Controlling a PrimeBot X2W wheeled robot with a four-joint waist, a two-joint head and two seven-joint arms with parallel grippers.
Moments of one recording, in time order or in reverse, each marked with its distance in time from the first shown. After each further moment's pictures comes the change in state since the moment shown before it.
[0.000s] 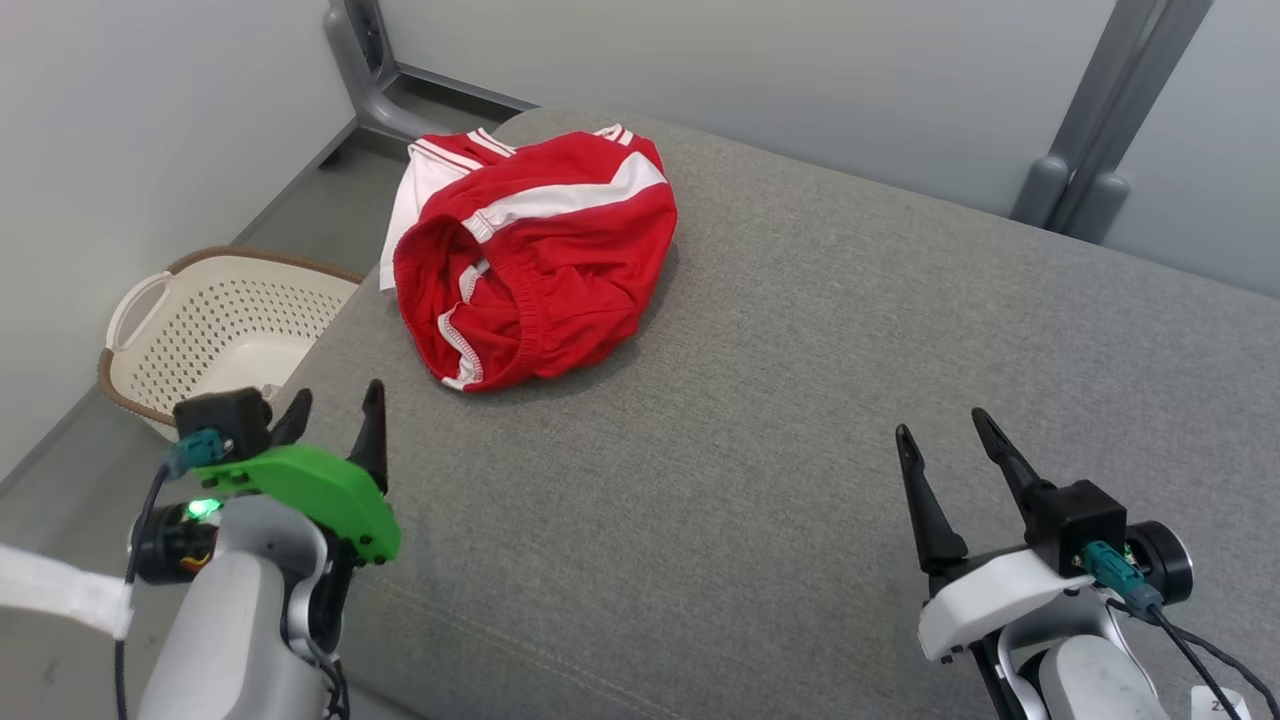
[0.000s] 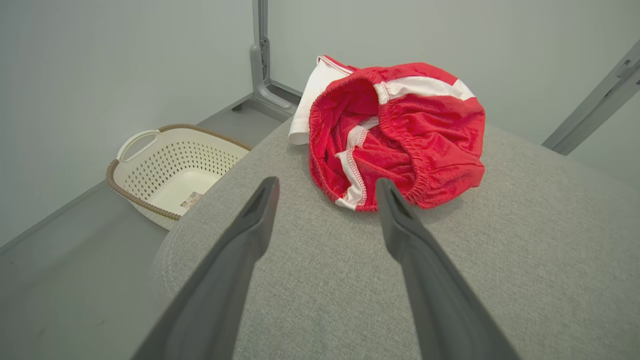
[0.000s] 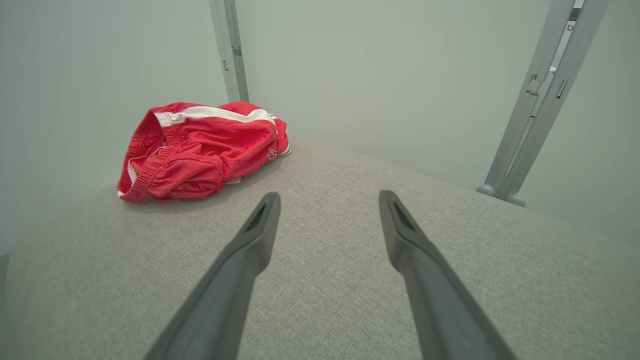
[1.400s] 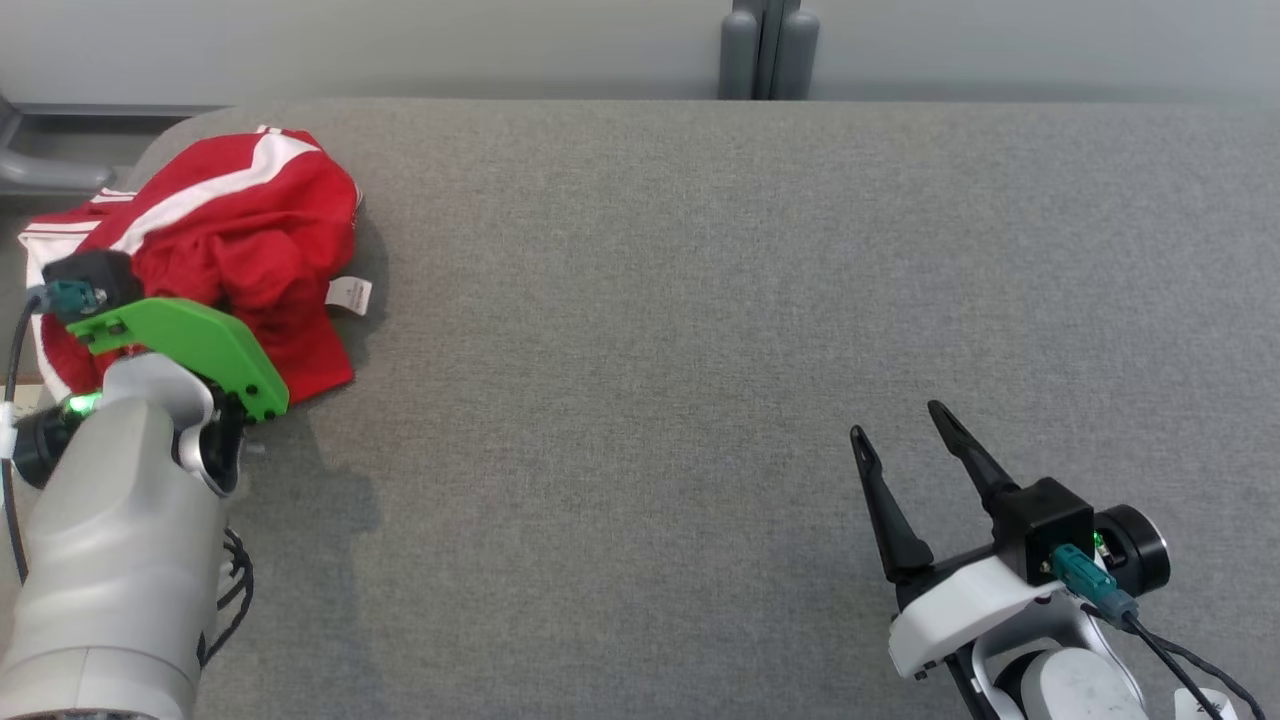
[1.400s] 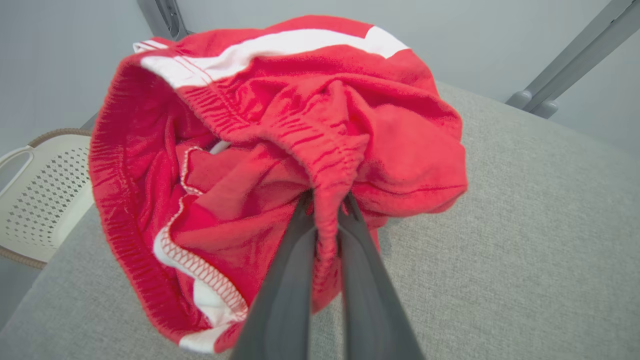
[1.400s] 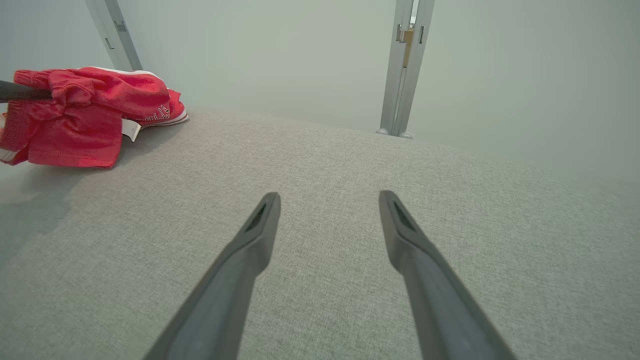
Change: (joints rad) left arm -0.518 0.063 -0.014 0.728 -0.115 -0.016 -0.024; right arm 0.056 -0.001 0.076 -0.206 -0.040 0.001 0.132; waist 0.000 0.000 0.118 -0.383
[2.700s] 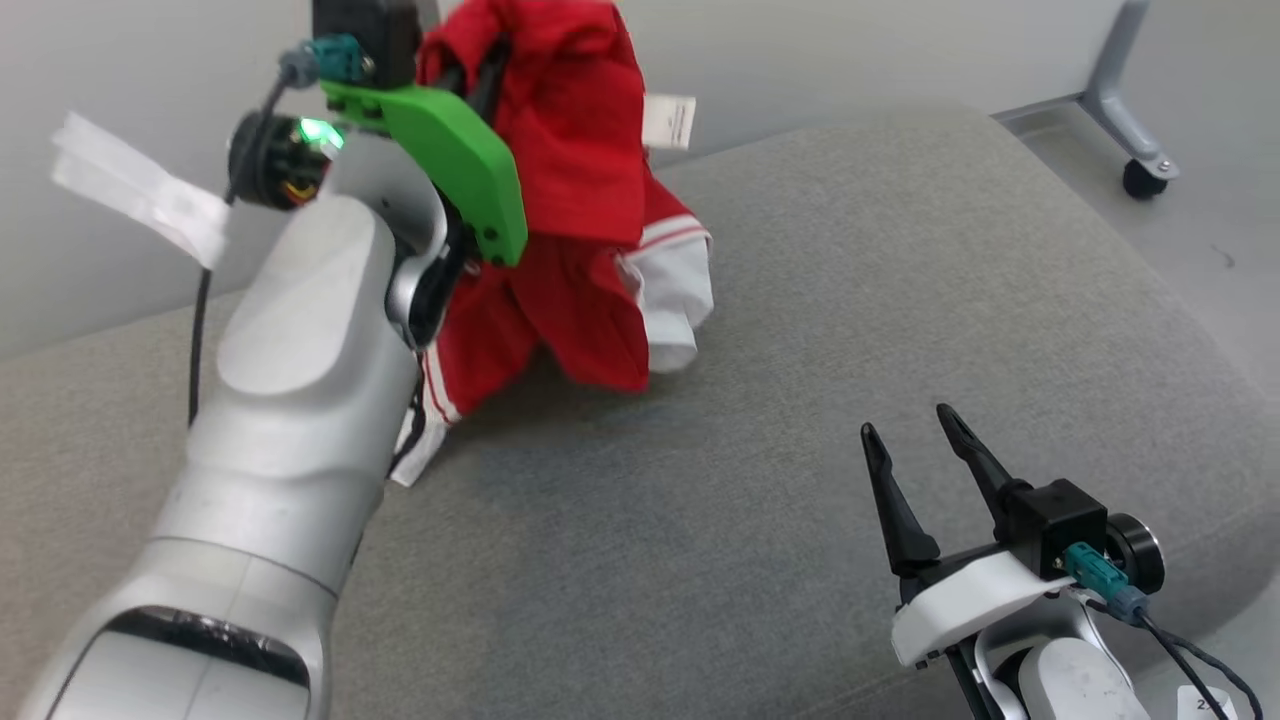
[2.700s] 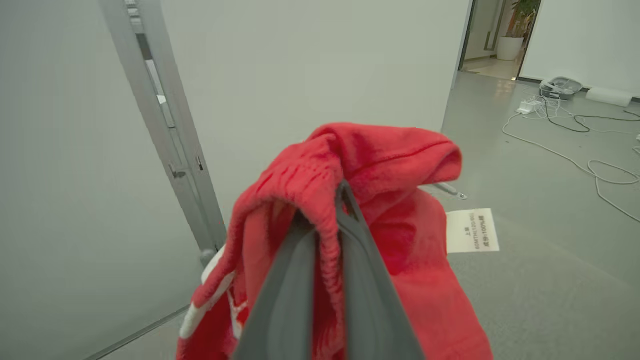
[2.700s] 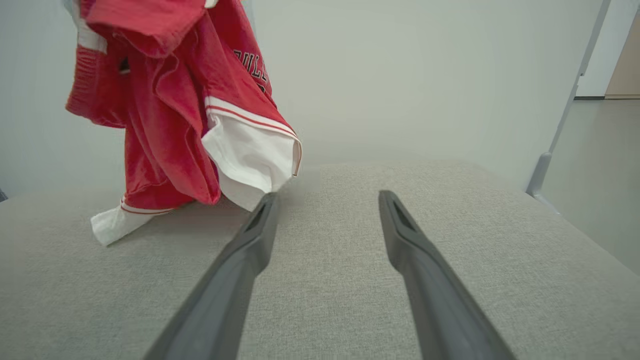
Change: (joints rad) left arm -0.181 -0.165 -0.307 -0.313 0.023 -0.073 -0.006; right arm -0.033 -0.001 -0.014 0.121 0.079 0.000 -0.094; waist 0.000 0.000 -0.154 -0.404
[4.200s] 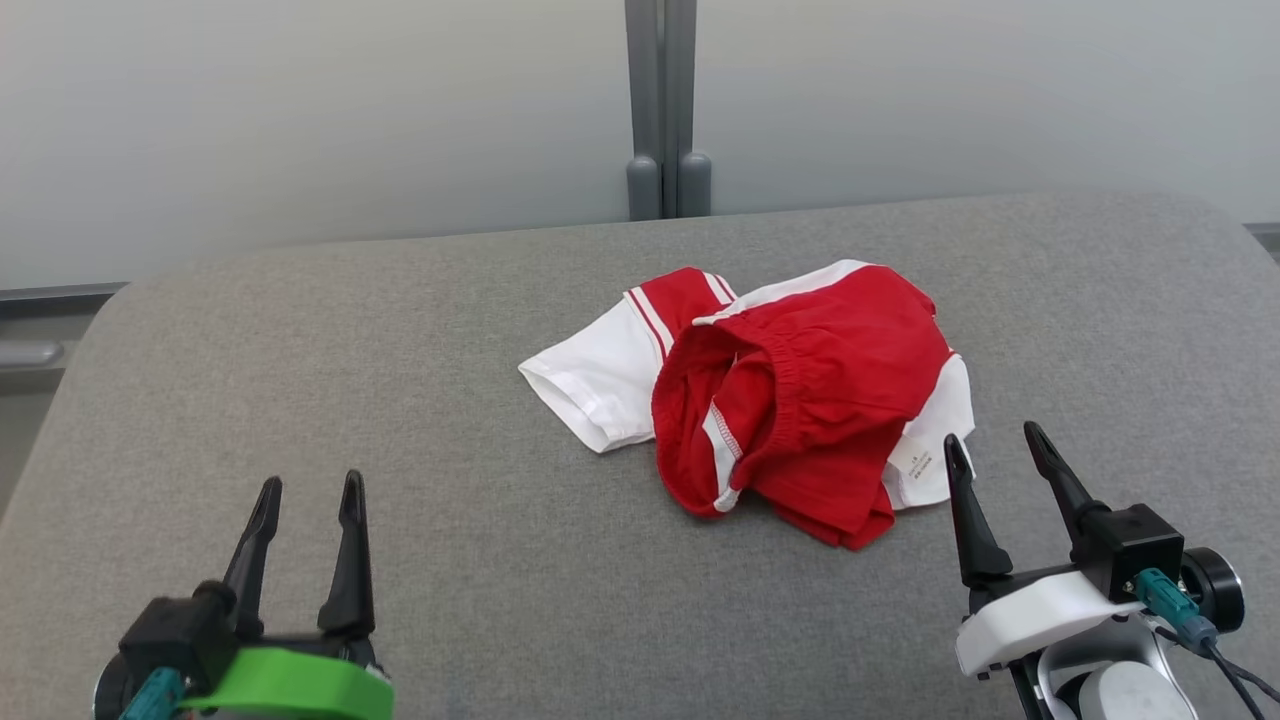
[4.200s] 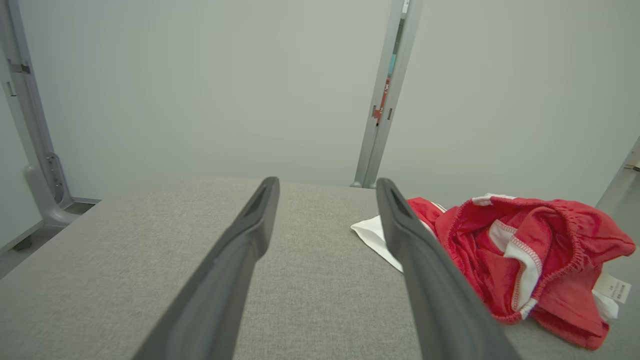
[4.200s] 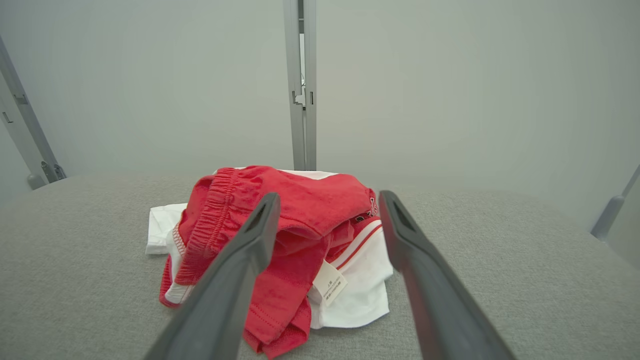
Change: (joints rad) left arm 1.053 0.218 0.202 -0.804 -0.007 0.172 -0.317; right arm 0.055 0.001 -0.131 -0.012 -0.040 0.000 -0.032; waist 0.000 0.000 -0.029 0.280
